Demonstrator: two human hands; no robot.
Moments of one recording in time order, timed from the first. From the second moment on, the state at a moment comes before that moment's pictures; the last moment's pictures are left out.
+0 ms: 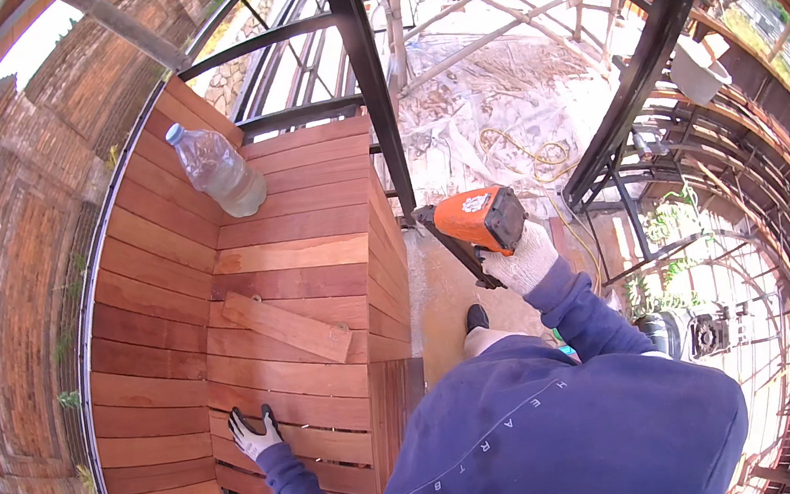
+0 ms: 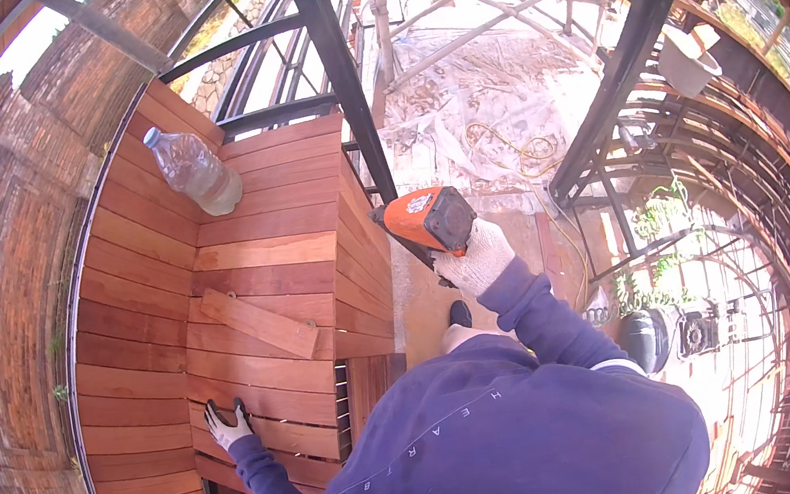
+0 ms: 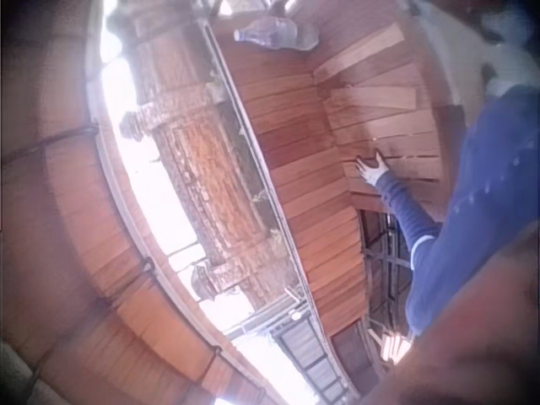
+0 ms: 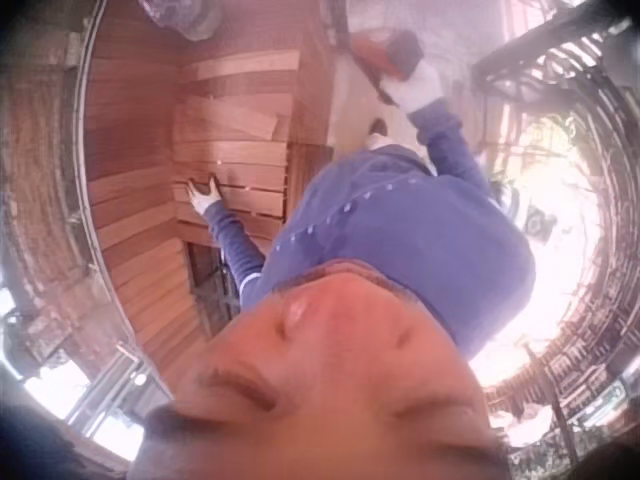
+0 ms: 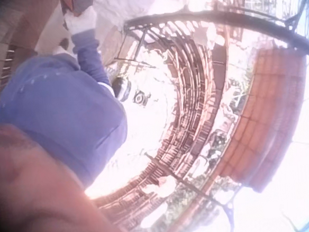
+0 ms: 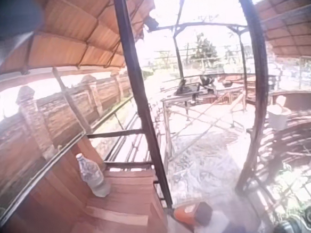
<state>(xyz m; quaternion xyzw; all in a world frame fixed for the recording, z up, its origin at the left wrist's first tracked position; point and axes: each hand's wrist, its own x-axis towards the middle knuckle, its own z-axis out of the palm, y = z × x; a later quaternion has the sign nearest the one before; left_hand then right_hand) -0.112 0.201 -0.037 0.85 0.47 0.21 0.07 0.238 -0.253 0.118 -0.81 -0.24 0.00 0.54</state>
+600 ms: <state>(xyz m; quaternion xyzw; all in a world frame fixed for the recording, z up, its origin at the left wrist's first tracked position) 0.349 -0.201 -0.004 0.86 -0.04 -0.06 0.50 0.382 -0.396 0.072 -0.49 0.12 0.02 0.87</state>
